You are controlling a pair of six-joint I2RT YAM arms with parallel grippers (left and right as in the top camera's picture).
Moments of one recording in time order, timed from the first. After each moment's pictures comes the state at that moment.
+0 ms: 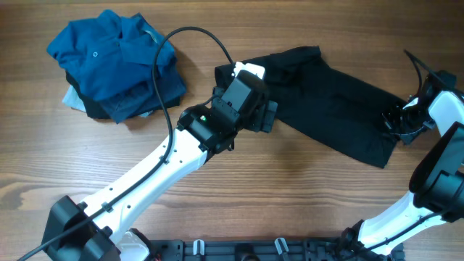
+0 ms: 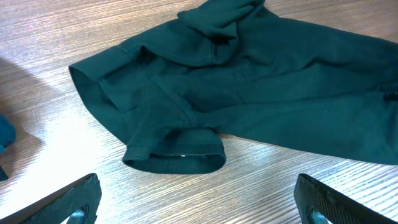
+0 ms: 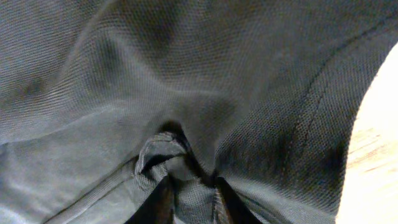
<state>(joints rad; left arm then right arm) -0.75 1.55 1.25 -0.55 -0.16 -0.37 -0.50 1.93 1.24 -0.85 -0.20 0.38</state>
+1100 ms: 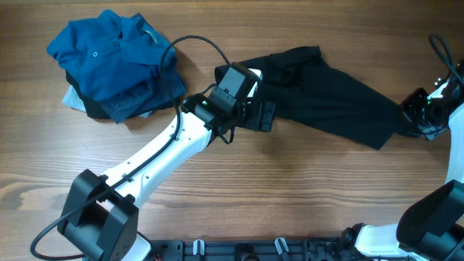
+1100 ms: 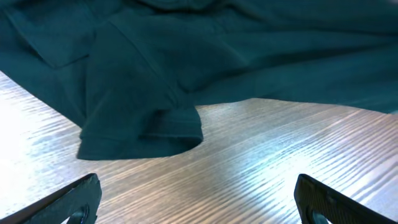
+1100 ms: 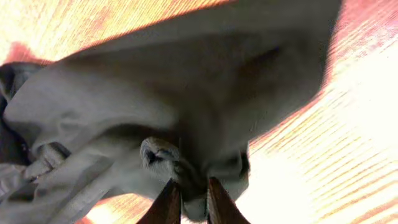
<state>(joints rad) -0.66 1.68 1.25 -0.54 0.15 -0.43 -0.51 1.61 1.30 -1.01 -0.16 0.36</state>
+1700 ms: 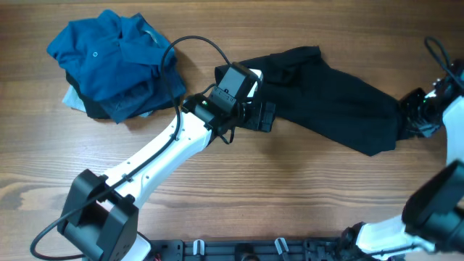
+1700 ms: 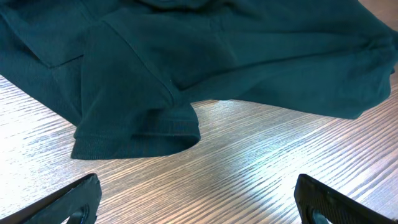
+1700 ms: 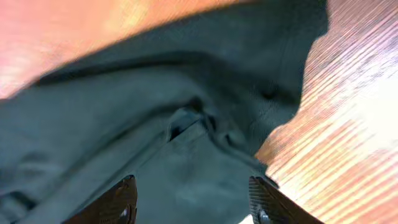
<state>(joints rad) -0.66 1.68 1.25 -0.54 0.16 -0.43 -0.51 1.73 1.26 -0.86 -0.10 0.40</state>
